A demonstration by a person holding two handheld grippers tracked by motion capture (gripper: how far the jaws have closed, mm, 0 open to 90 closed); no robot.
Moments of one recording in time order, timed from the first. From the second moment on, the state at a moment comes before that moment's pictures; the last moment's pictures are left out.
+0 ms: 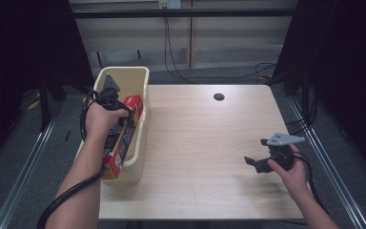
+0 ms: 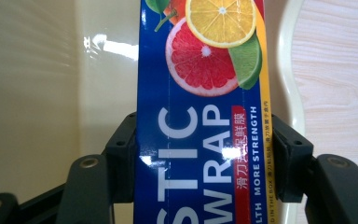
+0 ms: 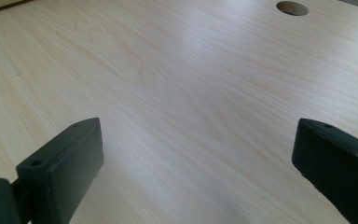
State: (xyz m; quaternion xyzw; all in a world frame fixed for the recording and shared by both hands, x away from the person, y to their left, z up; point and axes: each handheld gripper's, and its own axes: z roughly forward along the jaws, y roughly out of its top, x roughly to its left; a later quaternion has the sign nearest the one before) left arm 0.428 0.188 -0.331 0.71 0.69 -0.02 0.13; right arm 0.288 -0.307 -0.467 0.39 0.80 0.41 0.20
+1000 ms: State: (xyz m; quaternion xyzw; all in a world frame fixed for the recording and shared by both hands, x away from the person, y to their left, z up) left arm 0.432 0.187 -0.349 0.70 0.70 -0.04 0.13; right arm 0.288 -0.305 -0.468 0.39 0.80 0.41 0.20
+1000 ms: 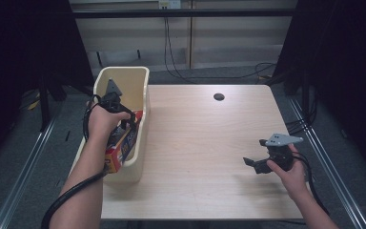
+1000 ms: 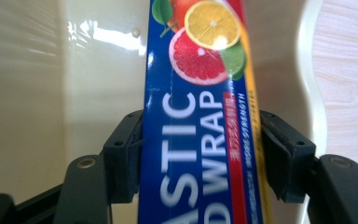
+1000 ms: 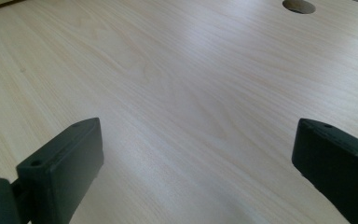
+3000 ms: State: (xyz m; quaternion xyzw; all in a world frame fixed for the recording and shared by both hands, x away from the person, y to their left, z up) left arm 0.417 0.114 -0.282 0.76 0.59 -0.04 0.26; right arm 0.284 -0.304 -0.466 0.38 0.80 0.41 0.20
